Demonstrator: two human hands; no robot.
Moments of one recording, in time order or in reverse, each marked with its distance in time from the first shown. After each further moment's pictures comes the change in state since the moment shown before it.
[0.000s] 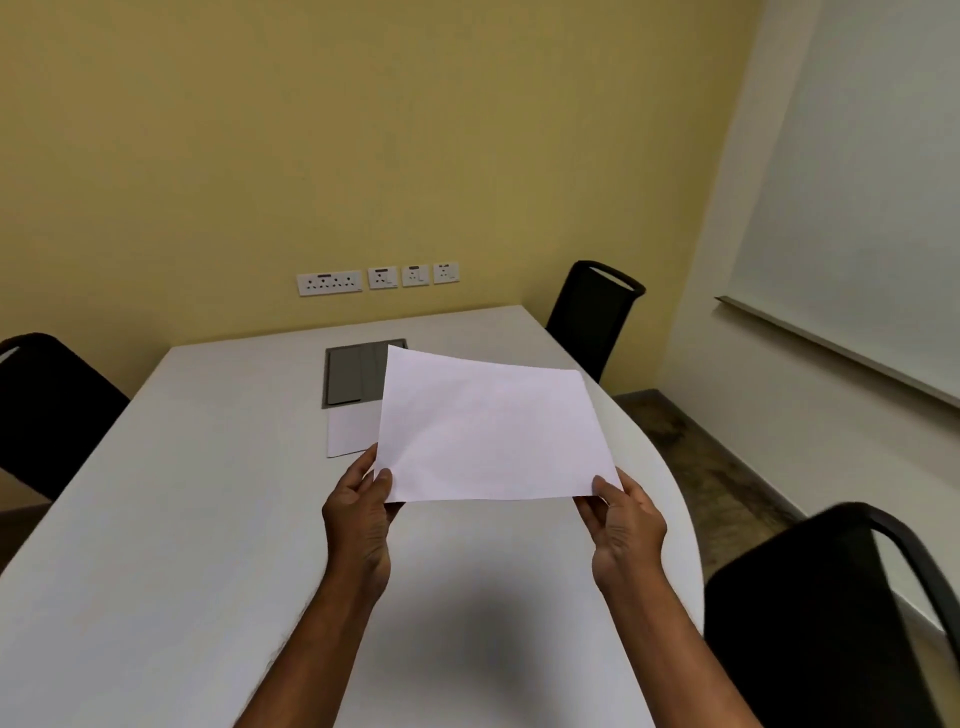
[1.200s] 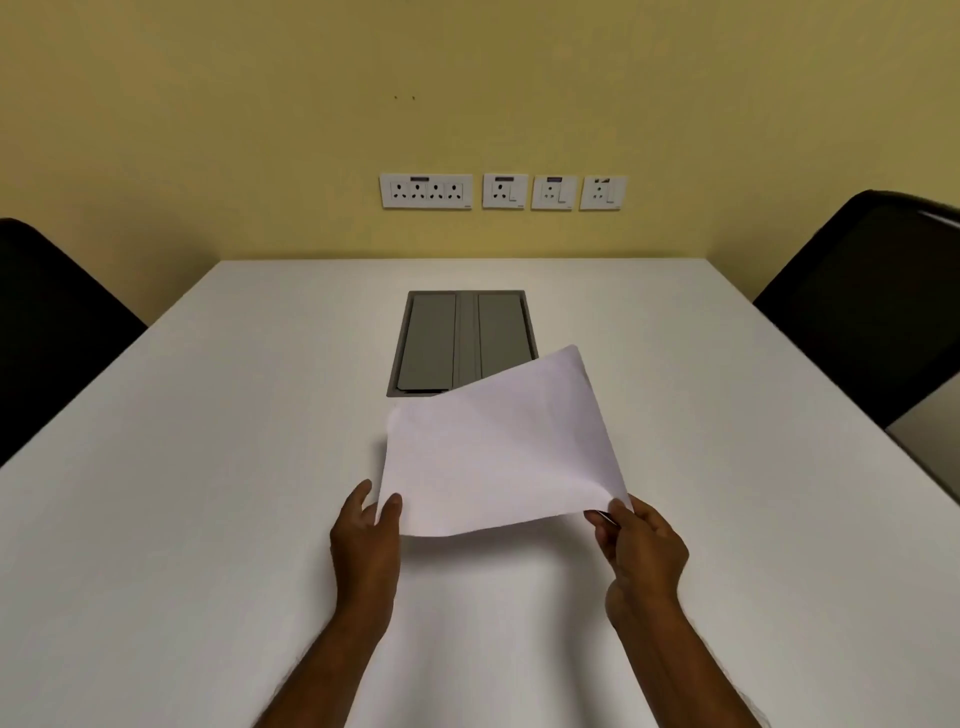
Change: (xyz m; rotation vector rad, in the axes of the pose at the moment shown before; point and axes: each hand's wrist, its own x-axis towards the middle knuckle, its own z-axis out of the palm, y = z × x) left_hand 0.452 -0.176 -0.101 0.452 0.384 -0.067; right_hand 0.340 0.337 0.280 -0.284 -0.034 0.113
